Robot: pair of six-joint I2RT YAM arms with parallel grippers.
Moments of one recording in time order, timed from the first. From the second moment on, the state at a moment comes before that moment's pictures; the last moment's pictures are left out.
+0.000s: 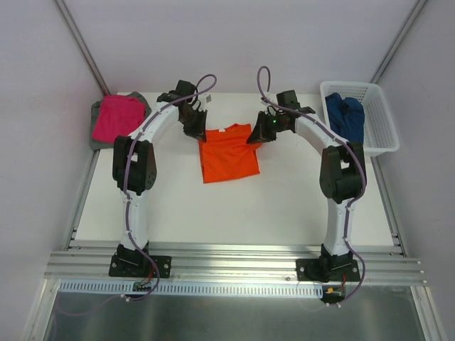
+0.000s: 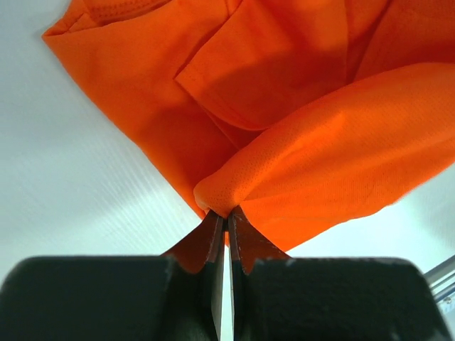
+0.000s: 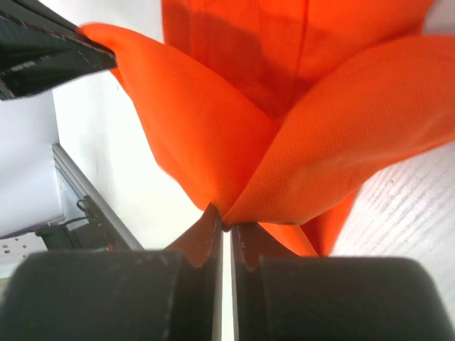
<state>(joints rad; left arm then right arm) -0.28 2.17 1.93 -0.88 0.37 -0.06 0.32 2.08 1.71 -0.56 -0.66 0.36</state>
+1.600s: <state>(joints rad) -0.31 1.53 1.23 -0.93 0.62 -0.15 0.56 1.54 1.06 -0.70 -0.68 0.44</state>
